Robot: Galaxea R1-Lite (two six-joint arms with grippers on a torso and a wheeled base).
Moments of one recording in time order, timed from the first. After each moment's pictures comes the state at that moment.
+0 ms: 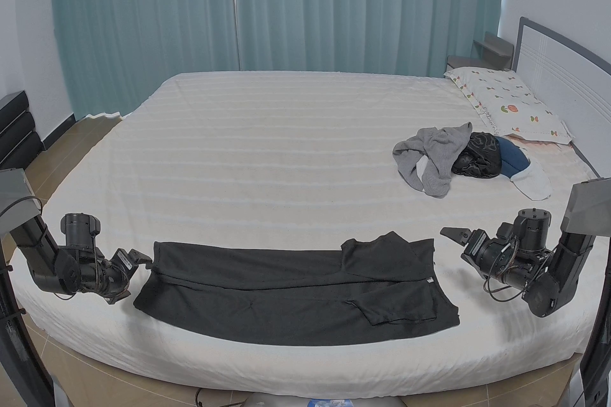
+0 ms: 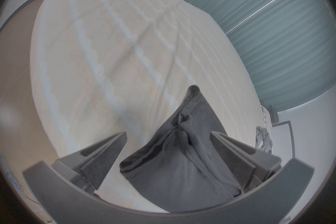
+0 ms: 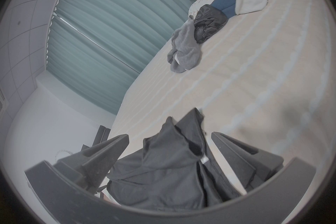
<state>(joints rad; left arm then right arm) 0.19 2.11 -0.59 -0.66 -0.23 -0.77 0.11 2.17 -0.42 -1.36 0.23 0.81</state>
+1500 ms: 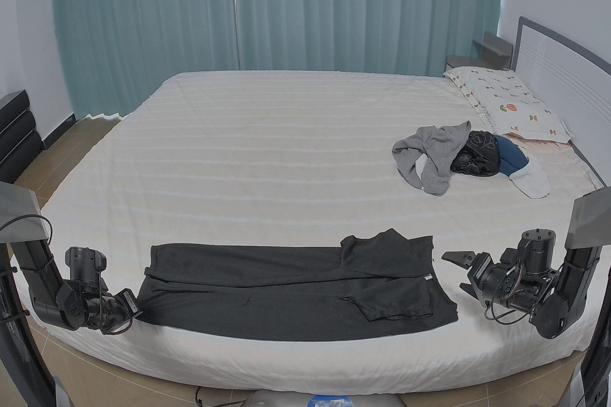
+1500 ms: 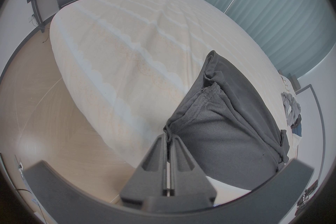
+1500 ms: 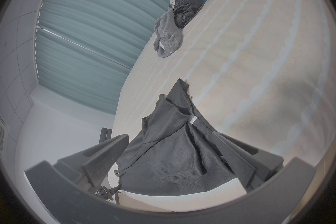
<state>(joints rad) 0.16 2.13 -0.33 -0.83 -0.06 -0.54 0.15 2.14 -0.24 -1.43 0.22 0.95</state>
